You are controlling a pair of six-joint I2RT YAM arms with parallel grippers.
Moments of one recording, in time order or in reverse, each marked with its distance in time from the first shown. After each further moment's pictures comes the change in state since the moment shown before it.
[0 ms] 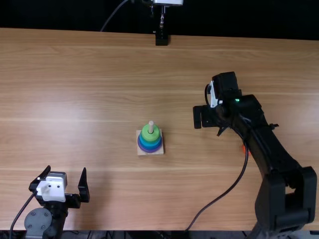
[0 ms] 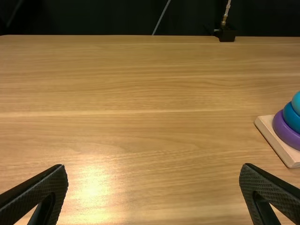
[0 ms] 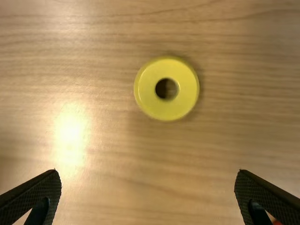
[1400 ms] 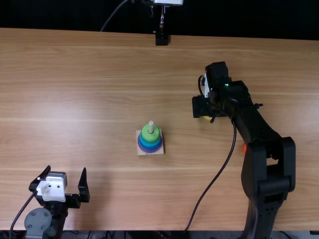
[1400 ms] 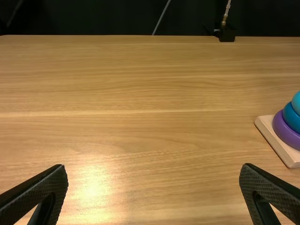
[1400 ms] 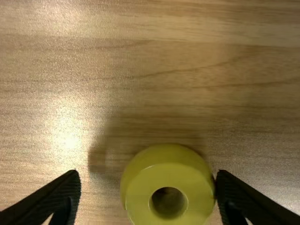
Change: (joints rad) left arm 0.000 0.000 0.000 0.000 0.000 -0.001; right arm -0.018 0.276 0.222 -0.005 0.001 -0.001
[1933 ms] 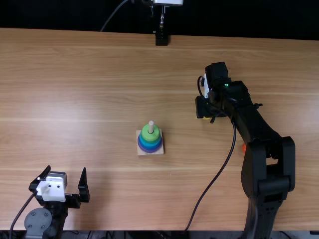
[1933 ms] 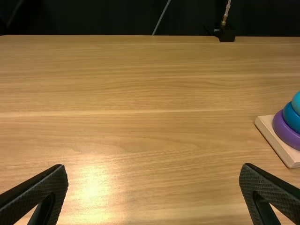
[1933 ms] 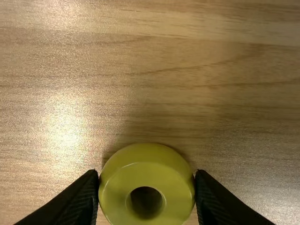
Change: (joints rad) left arm 0.000 0.000 0.000 0.000 0.000 0.001; right arm 0.000 0.003 0.000 -0.002 0.000 -0.026
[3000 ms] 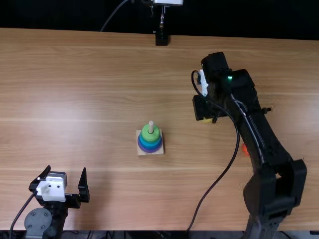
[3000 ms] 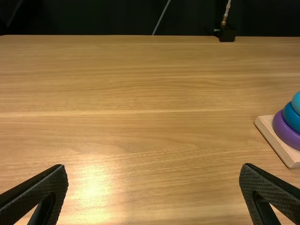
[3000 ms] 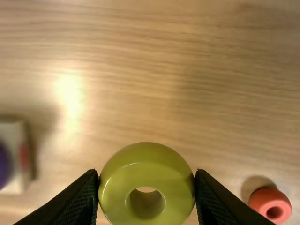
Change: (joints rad) left arm 0.000 0.000 0.000 0.000 0.000 0.000; right arm 0.093 -0.163 0.183 -0.403 0.000 -0.014
